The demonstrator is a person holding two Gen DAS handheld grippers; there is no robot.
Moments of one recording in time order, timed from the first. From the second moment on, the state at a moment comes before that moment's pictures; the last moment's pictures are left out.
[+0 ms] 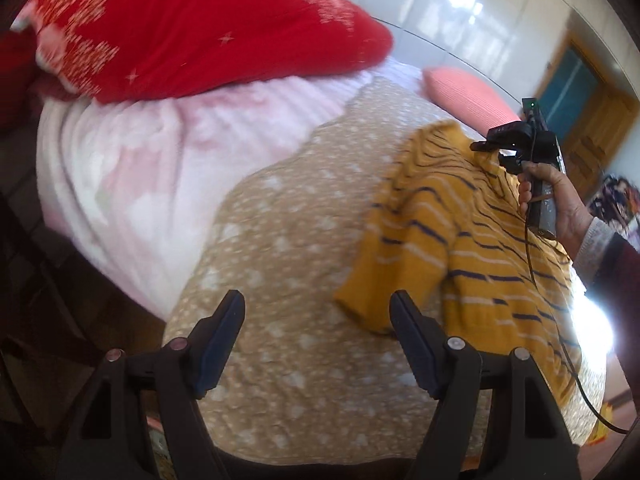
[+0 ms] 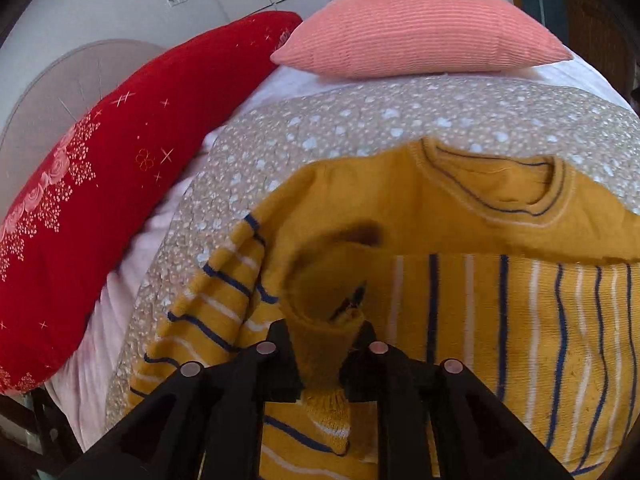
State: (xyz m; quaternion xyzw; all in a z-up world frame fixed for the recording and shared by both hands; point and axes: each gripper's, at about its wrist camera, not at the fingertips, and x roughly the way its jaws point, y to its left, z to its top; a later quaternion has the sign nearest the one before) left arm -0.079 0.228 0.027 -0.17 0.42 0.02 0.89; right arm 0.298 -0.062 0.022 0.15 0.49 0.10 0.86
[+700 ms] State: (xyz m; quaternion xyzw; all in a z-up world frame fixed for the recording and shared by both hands) left arm -0.124 0.309 0.014 -0.23 0.41 0.14 0.87; right arm 0.093 0.082 0.085 -0.04 0.48 0.41 0.77
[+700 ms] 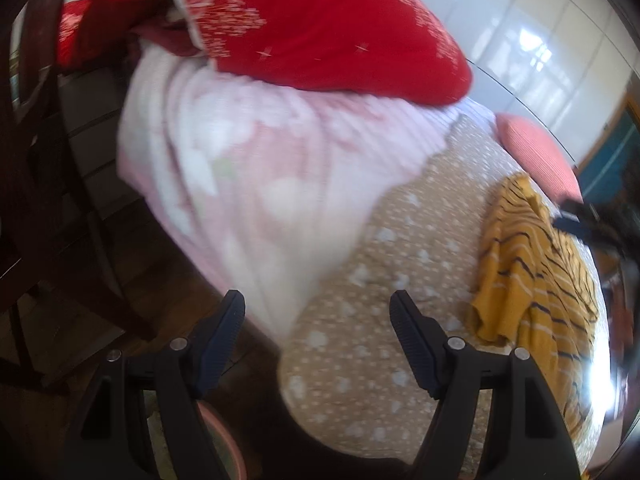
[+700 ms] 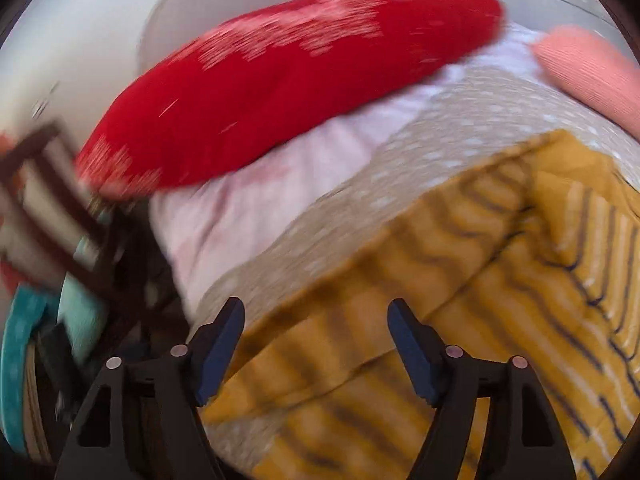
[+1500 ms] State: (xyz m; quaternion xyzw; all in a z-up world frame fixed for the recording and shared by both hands) left arm -0.130 0.303 0.032 -0.22 0.40 0.14 0.88; right arm 0.112 -0.016 0.207 0.03 0.32 0.31 0.89
